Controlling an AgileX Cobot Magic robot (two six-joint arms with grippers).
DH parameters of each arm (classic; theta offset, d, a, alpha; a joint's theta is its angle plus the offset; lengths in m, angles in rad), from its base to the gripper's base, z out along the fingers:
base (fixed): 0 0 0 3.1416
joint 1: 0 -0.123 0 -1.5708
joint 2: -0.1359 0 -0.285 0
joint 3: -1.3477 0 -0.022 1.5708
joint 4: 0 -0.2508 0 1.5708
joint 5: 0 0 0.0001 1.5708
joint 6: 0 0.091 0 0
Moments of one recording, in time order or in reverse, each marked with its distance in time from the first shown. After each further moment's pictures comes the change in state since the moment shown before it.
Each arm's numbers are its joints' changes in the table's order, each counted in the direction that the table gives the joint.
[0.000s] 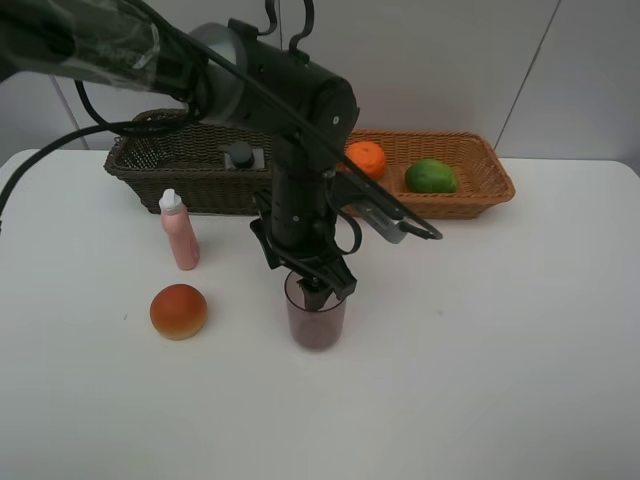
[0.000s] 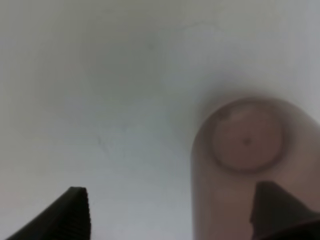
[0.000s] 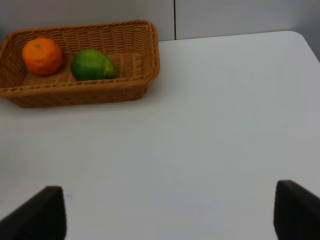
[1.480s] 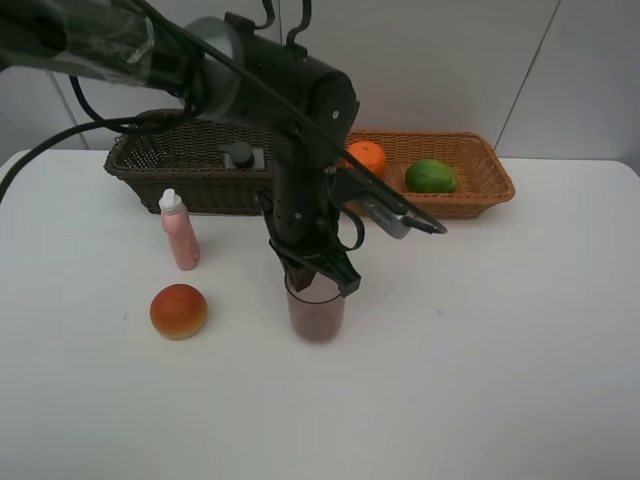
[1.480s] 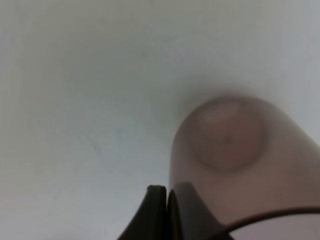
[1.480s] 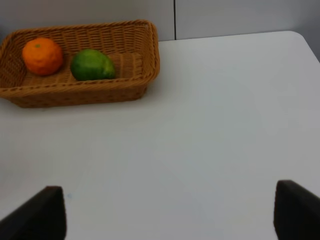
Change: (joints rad) left arm 0.000 0.012 0.000 0.019 -0.014 0.003; right arm 0.000 0.000 0.000 0.000 0.000 0.000
